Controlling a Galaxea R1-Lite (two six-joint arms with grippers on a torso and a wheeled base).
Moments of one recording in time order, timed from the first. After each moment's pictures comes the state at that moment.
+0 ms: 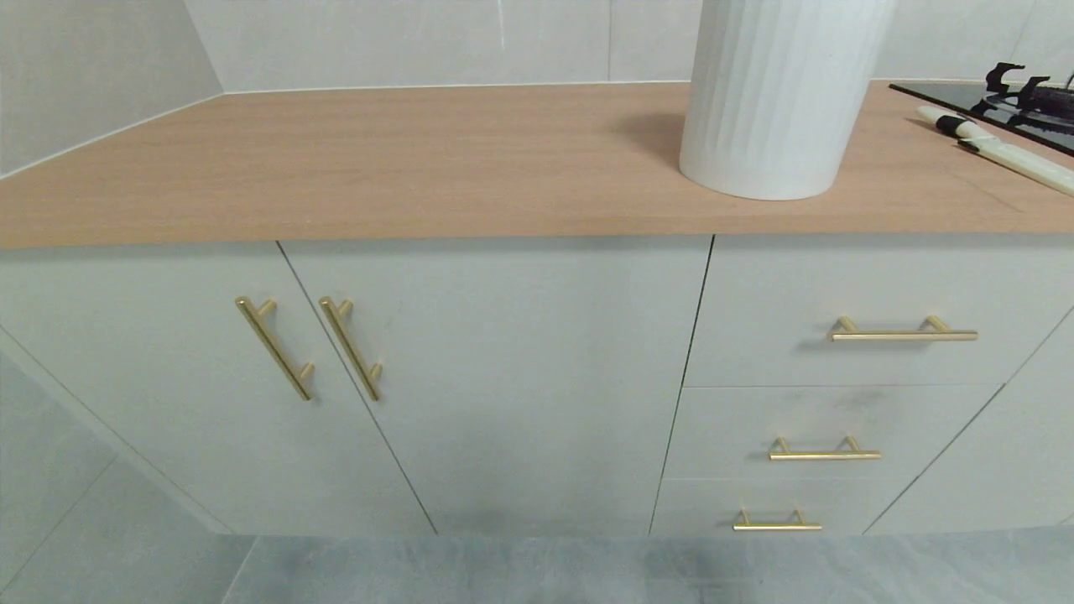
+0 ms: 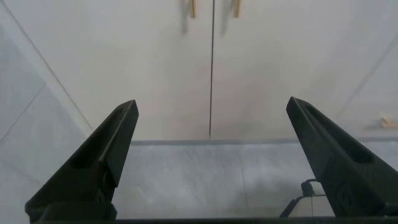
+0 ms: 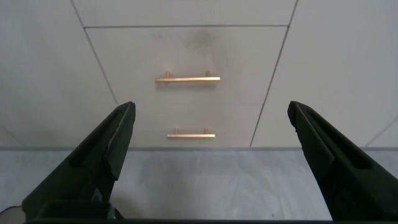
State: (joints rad) left arm 0.00 0.00 0.00 0.00 -0.02 0.00; right arm 0.00 0.00 0.00 0.01 -0.01 0.00
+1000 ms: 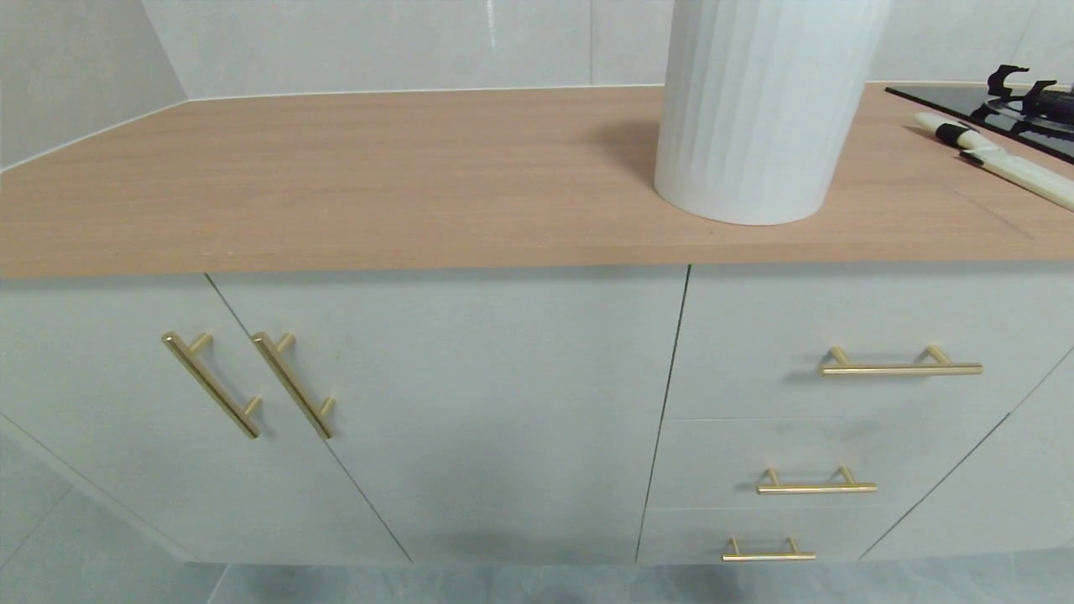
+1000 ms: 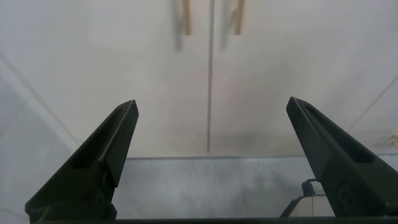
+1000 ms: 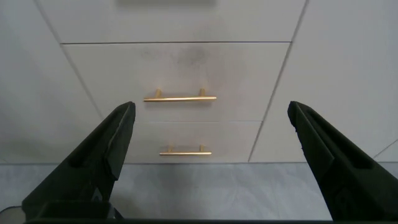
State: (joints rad) left arm 0.00 0.00 0.00 0.00 -0.02 0.01; right arm 0.00 0.00 0.00 0.01 -0.01 0.00
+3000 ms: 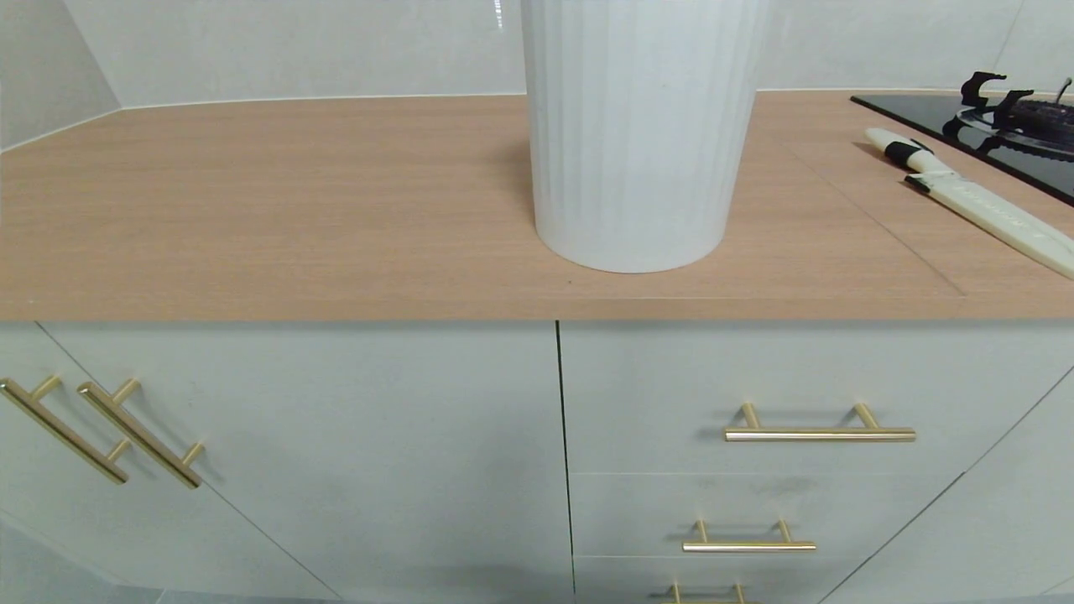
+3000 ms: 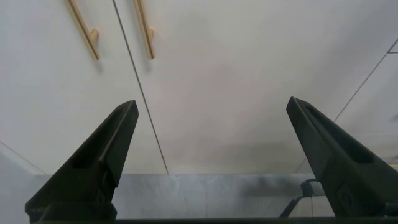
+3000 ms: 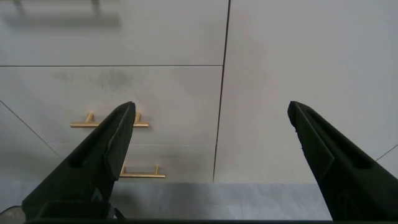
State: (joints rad) left arm 0.00 0.00 0.00 0.00 -0.02 0.00; right arm 0.00 0.00 0.00 0.01 -0.01 0.00
